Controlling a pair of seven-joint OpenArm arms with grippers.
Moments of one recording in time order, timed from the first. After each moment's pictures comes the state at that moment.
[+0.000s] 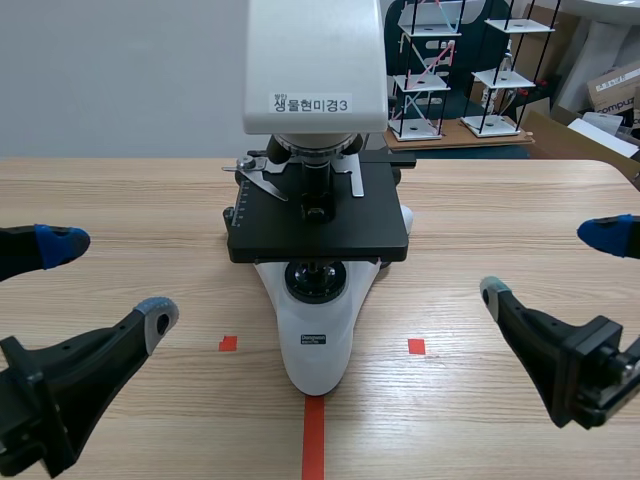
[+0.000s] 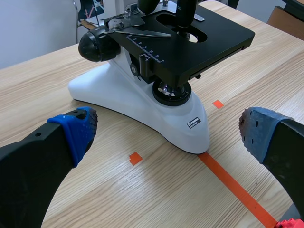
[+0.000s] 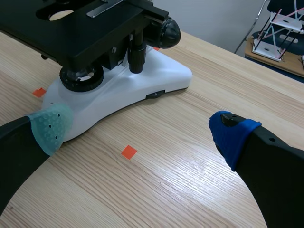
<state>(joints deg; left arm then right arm) 47.9 -33.0 -8.0 119.8 -21.8 -26.8 -9.6 -45.2 30.8 12.7 115.1 15.8 24.7 9.7</state>
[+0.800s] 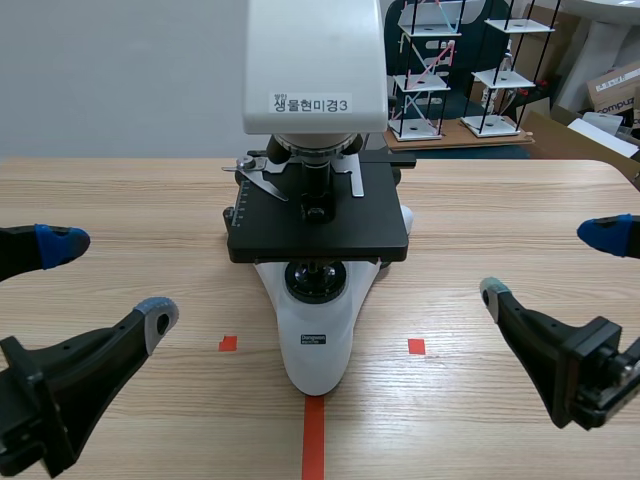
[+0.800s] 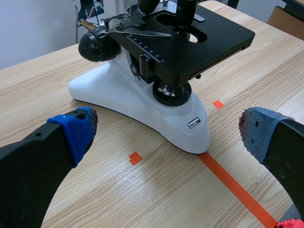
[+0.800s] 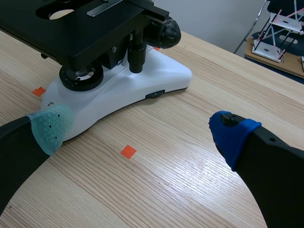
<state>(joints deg) 47.9 -33.0 -8.0 119.8 -21.8 -26.8 -9.6 -45.2 30.8 12.7 115.1 15.4 24.7 9.7</state>
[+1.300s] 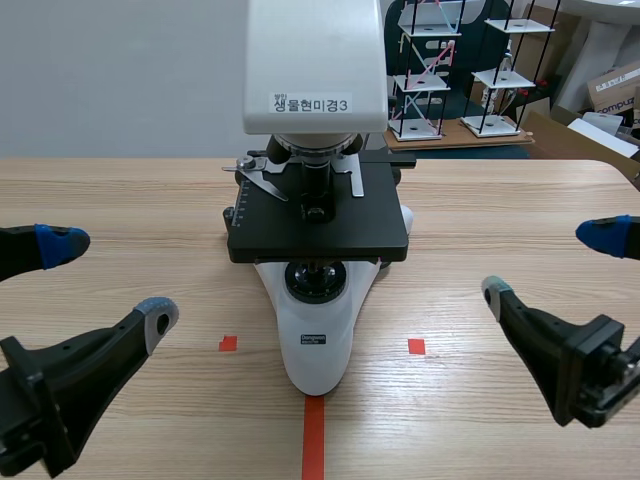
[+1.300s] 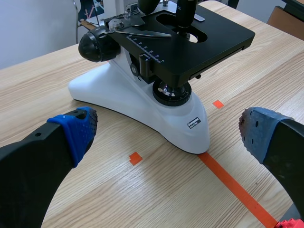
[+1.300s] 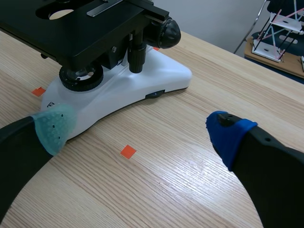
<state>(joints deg) 47.9 -33.0 -8.0 119.8 -21.8 -26.8 -9.6 -45.2 30.8 12.7 115.1 15.3 24.7 9.7</state>
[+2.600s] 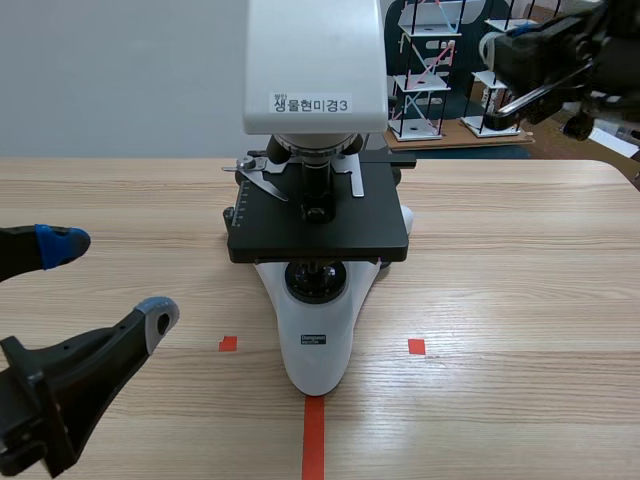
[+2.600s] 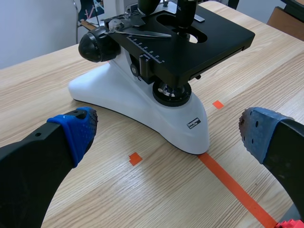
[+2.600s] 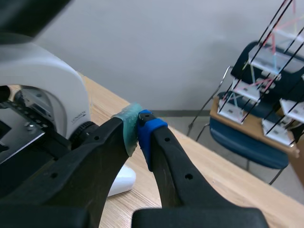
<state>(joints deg) 47.9 -32.9 -8.0 119.8 -21.7 -26.8 -9.6 3.5 31.9 -2.6 100.6 22.4 23.1 -9.8</state>
